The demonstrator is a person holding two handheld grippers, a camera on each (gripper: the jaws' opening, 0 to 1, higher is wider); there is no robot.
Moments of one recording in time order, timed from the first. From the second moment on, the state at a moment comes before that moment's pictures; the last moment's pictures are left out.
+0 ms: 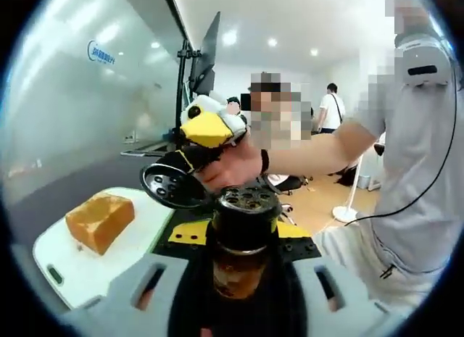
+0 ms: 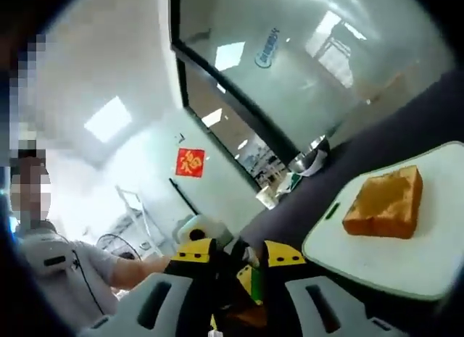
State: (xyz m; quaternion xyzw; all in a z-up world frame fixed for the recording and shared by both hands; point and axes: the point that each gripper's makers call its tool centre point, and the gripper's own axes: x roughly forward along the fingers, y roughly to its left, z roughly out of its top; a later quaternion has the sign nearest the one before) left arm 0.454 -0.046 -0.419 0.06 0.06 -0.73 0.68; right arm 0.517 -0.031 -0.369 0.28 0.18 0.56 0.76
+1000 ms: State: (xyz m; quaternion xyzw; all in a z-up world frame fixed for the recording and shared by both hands) left arm 0.452 -0.047 -0.419 0.06 0.05 -0.73 0.68; right arm 0.490 -0.017 -0.350 -0.23 0.02 0.50 0.84
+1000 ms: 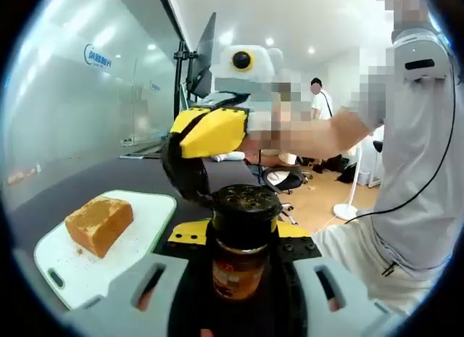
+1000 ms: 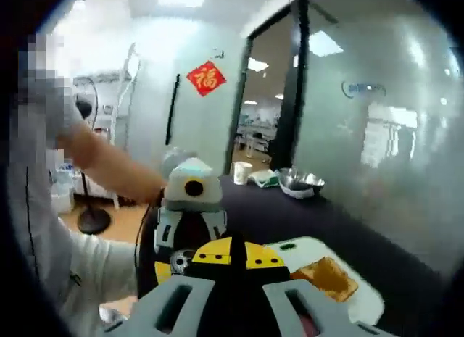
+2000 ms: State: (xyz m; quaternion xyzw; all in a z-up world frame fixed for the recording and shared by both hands) left arm 0.449 -0.047 -0.419 0.06 0.04 -0.72 0.69; right arm 0.441 -0.016 -0.337 -0.17 -0.03 0.53 0.83
